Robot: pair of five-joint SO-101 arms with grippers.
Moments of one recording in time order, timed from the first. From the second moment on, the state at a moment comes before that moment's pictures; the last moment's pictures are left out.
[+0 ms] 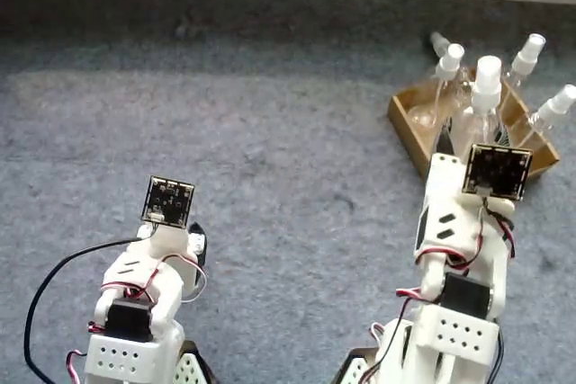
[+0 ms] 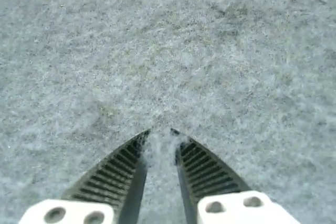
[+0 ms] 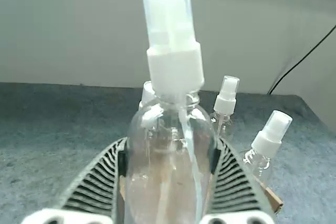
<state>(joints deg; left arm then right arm) 2.2 -104.1 95.6 62.9 1.4 13.2 -73.8 70.1 17.0 11.5</state>
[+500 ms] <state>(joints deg) 2.2 -104.1 95.6 62.9 1.4 18.0 -49.3 70.5 -12.7 6.4</state>
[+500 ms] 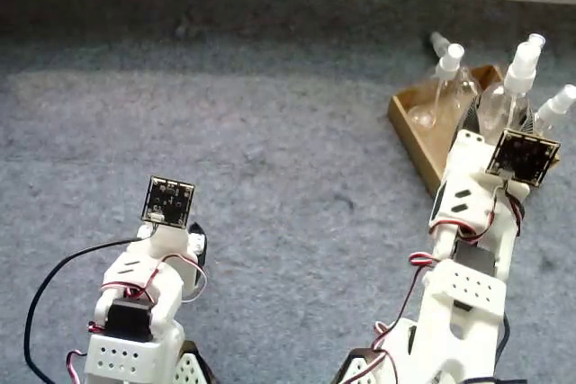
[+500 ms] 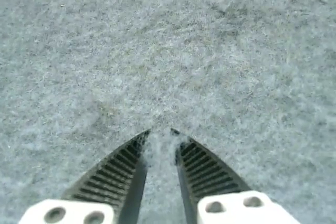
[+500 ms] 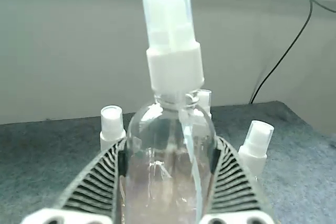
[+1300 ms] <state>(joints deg) 2.2 -104.1 95.9 61.9 1.4 19.9 -1.1 68.8 -49.5 8.5</state>
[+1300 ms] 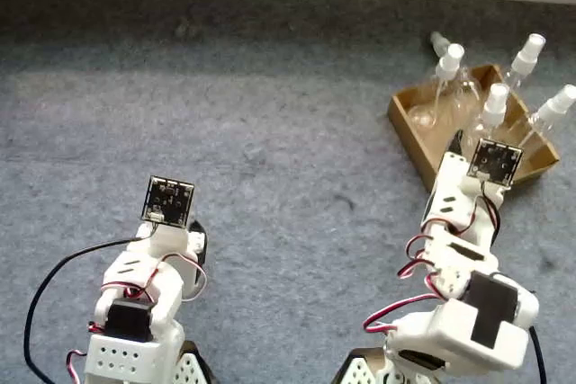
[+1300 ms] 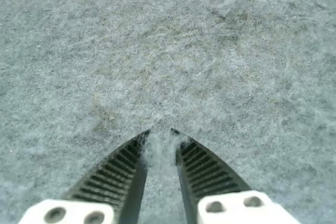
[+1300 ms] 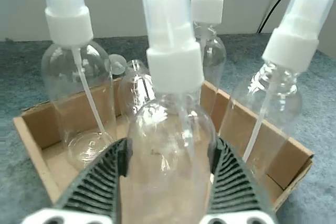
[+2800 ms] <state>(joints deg) 2.2 -104.1 95.9 61.9 1.4 20.0 1.4 74.7 -60.8 9.4</state>
